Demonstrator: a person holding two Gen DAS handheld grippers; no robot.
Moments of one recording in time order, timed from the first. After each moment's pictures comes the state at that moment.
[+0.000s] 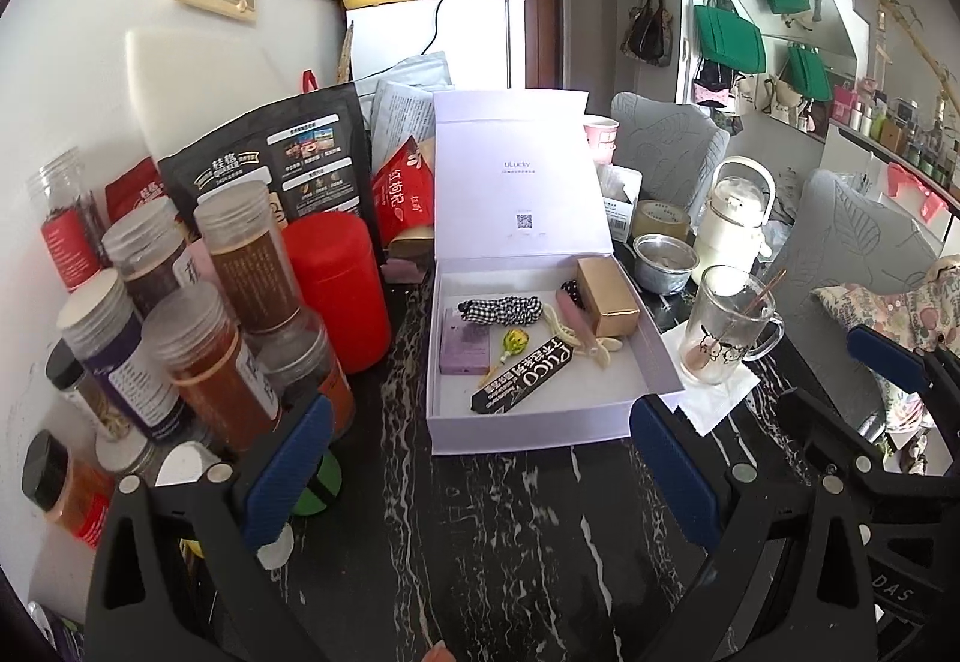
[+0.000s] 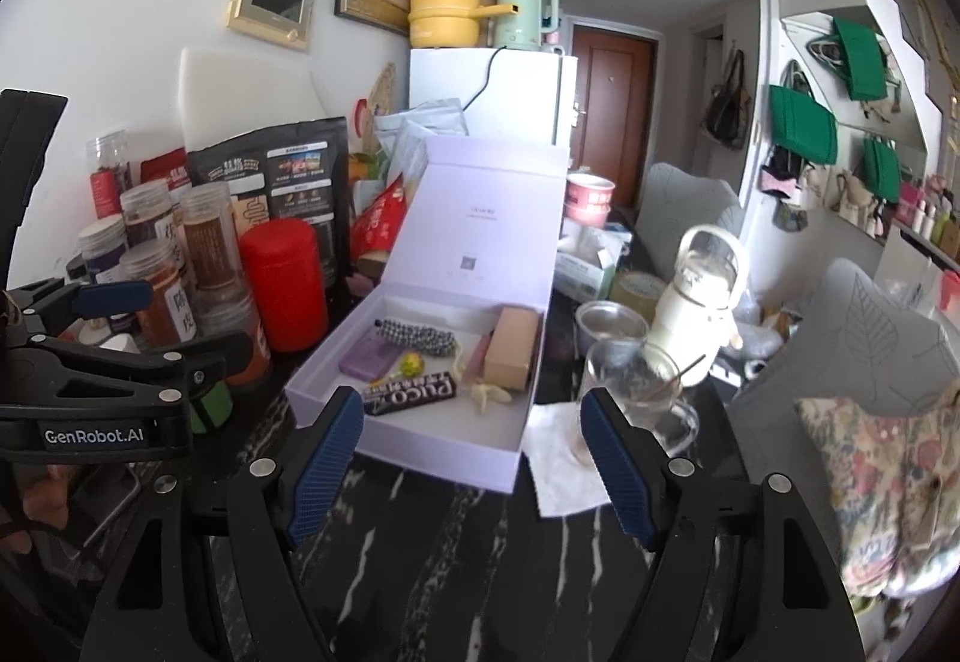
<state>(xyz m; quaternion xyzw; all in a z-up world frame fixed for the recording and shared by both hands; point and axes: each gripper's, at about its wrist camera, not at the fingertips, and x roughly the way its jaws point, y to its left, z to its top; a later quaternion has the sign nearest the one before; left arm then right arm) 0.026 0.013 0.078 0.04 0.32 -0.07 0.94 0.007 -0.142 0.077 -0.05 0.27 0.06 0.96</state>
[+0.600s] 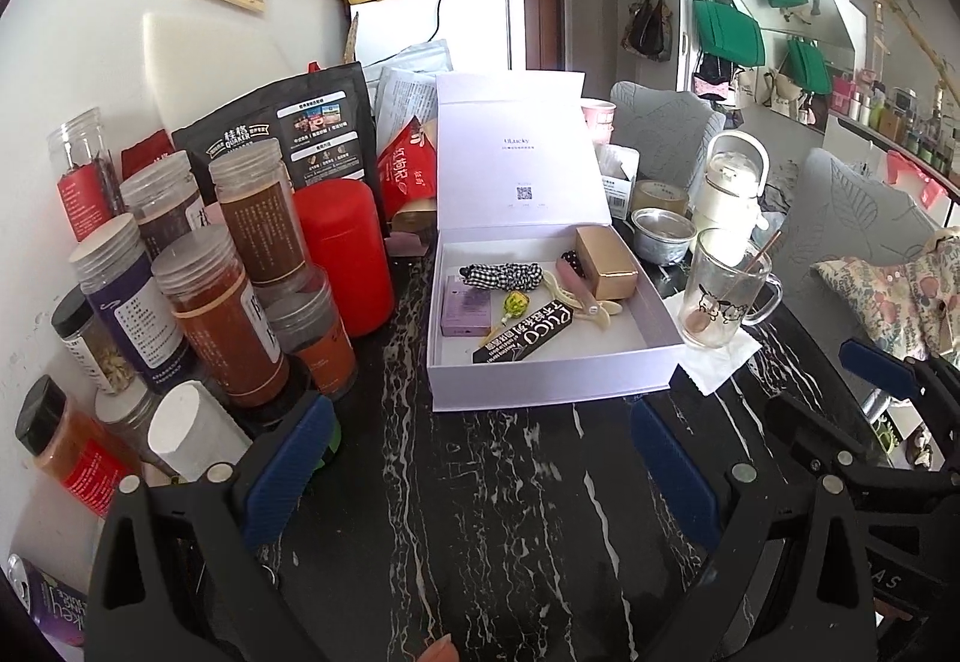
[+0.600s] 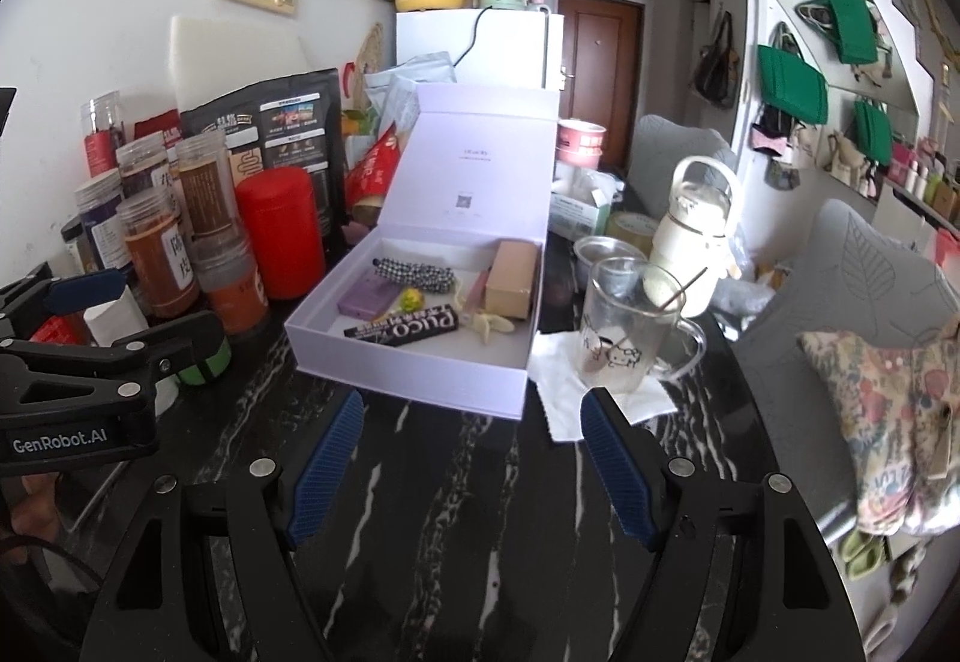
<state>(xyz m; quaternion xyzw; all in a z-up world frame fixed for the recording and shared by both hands) 0.000 0.014 0.054 0.04 0.32 -0.07 0.94 -0.014 -0.143 0.047 -0.04 0.31 0.04 0.95</state>
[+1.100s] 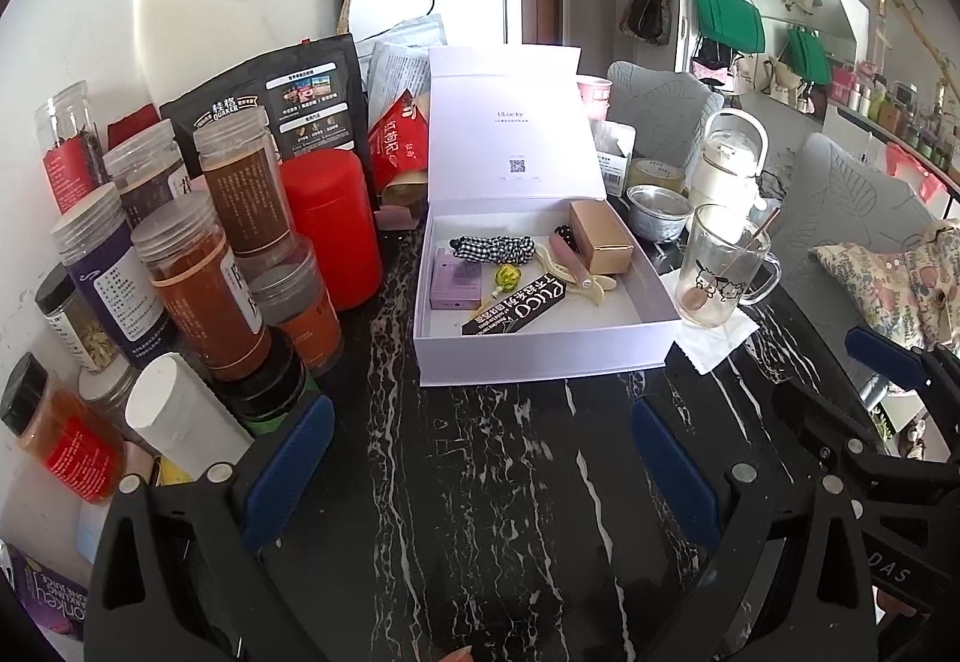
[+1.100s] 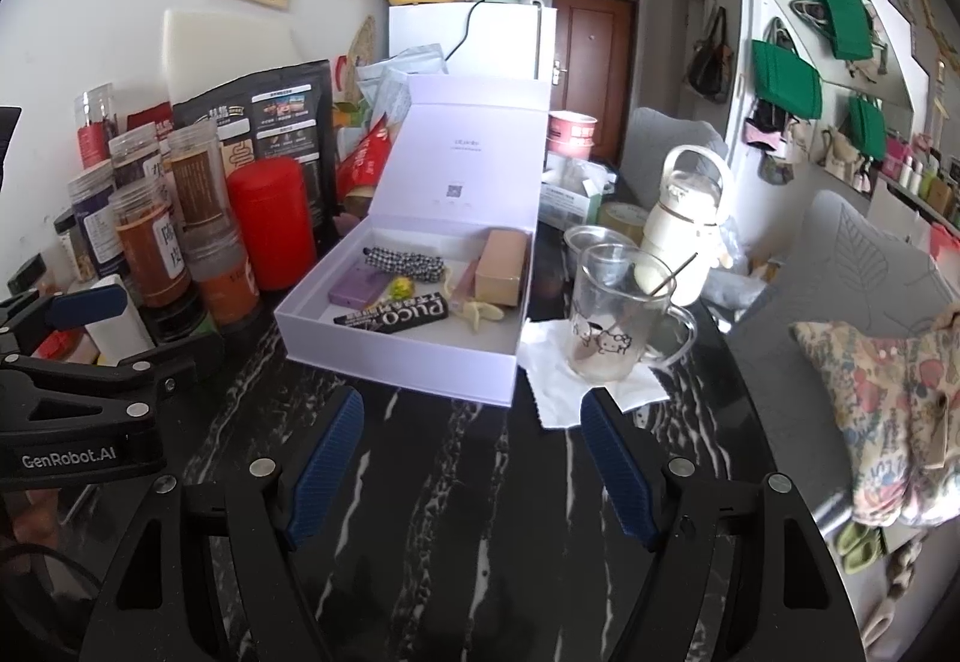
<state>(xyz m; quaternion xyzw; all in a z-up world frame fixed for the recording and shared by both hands) 0.001 0.011 0.042 0.04 0.35 -0.07 0.93 -0.015 -0.147 0.042 -0.04 0.31 0.03 0.95</state>
